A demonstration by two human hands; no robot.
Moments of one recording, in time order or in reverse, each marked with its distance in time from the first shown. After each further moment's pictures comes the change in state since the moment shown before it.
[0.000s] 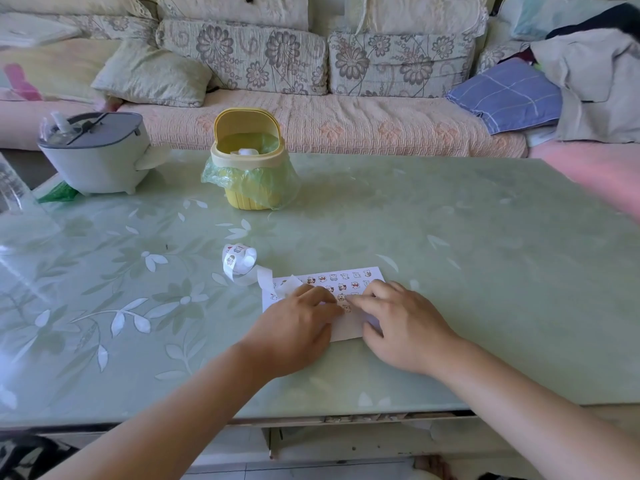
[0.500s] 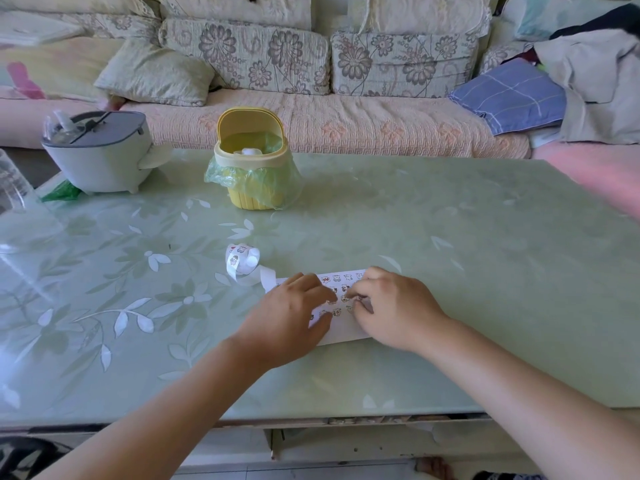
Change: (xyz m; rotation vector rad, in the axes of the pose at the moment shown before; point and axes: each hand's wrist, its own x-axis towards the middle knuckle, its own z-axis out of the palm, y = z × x) left_hand 0.003 -0.005 -0.016 -0.020 0.133 -0.059; right_hand 0.026 -0.009 -0.012 0.086 -0.018 0.084
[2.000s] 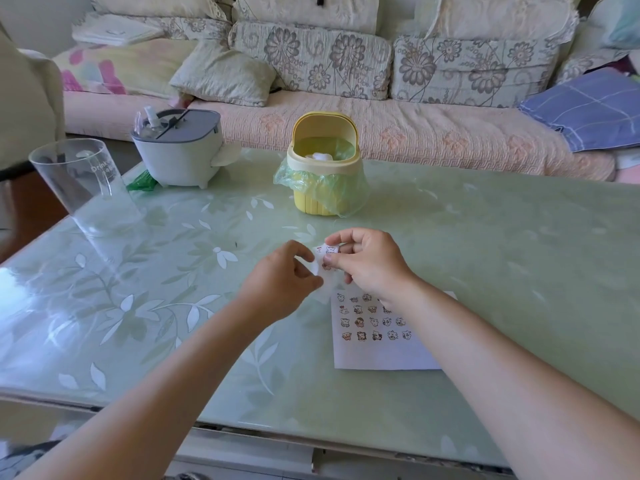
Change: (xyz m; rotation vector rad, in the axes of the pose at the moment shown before) left_hand 0.001 -0.074 -0.077 -0.323 0.002 -0.754; right_hand 0.108 -0.107 0.004 1.018 0.030 0.153
